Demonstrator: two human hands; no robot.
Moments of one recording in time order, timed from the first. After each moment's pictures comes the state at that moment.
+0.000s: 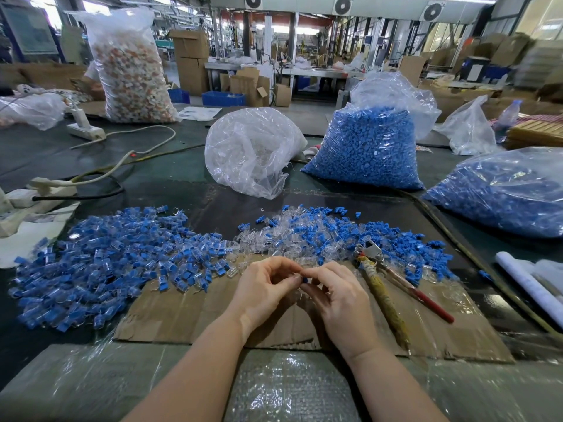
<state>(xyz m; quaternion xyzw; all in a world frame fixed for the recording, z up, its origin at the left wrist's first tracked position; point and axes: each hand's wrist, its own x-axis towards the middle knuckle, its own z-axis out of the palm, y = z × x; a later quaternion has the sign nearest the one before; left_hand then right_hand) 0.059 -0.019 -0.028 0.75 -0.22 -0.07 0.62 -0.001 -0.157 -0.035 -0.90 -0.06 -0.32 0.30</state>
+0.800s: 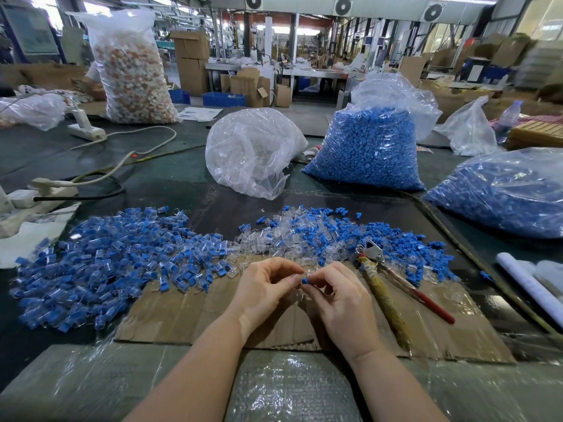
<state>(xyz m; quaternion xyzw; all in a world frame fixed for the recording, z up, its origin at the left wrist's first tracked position) 0.058 -0.017 -0.026 0.74 -0.22 -0.08 0.63 -0.003 -0.157 -0.035 -0.90 -0.05 -0.30 0.32</state>
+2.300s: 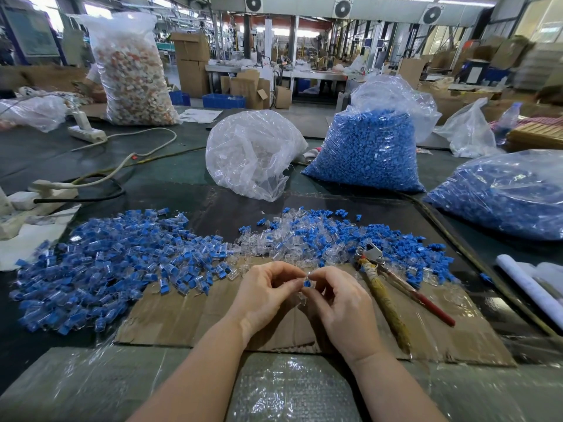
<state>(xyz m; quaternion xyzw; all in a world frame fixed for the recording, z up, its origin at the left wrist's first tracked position) 0.055 -0.019 -0.024 0.75 -0.22 -0.08 0.62 -0.005 -0.157 -0.033 -0.90 -0.04 -0.30 0.30</state>
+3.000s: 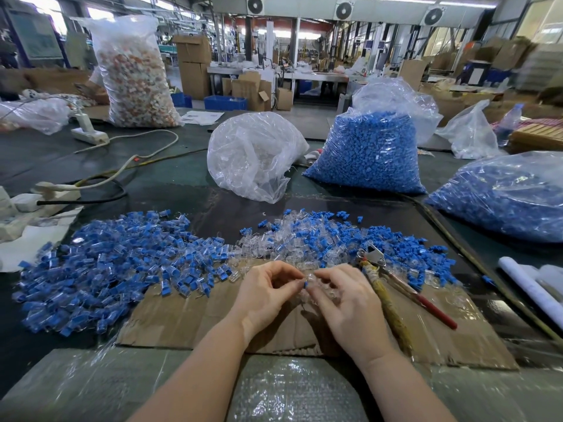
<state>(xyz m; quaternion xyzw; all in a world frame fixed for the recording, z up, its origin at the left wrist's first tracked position) 0.060 -0.021 -0.028 0.76 -0.21 -0.06 0.62 -0.004 -0.163 -0.027 -0.91 -0.02 -0.31 0.28</state>
